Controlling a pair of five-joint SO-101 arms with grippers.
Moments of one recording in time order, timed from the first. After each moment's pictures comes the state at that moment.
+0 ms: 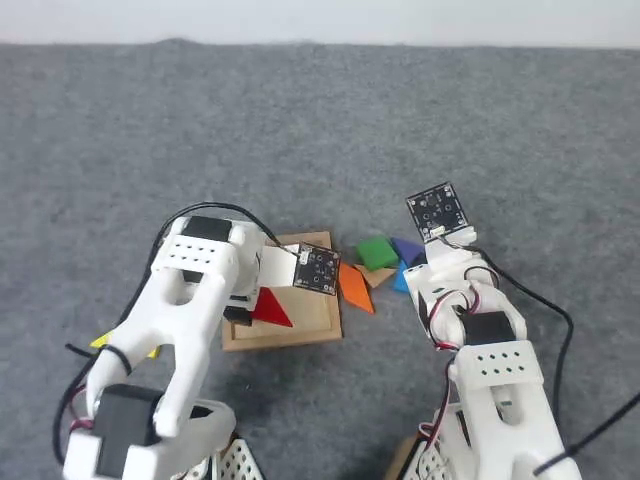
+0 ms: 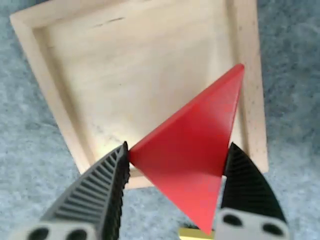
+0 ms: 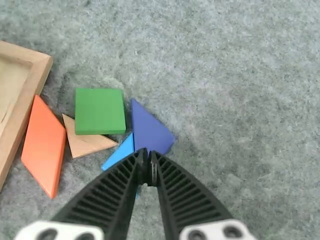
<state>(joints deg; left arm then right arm) 3.7 -12.5 43.5 66.1 -82.5 -11.3 -52.1 72.4 35.9 14.7</state>
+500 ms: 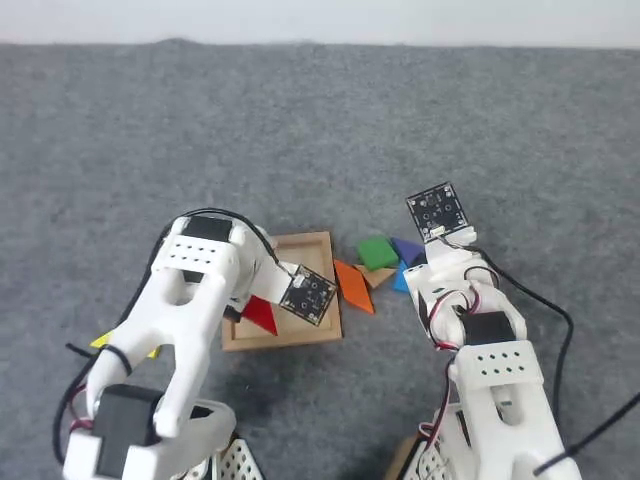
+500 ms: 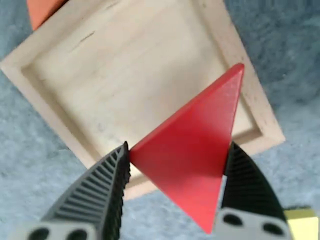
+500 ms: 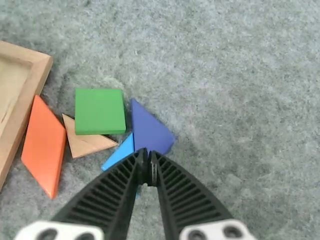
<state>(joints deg) 3.9 -12.5 43.5 65.6 -100.1 -11.3 -52.1 72.4 35.9 14.7</state>
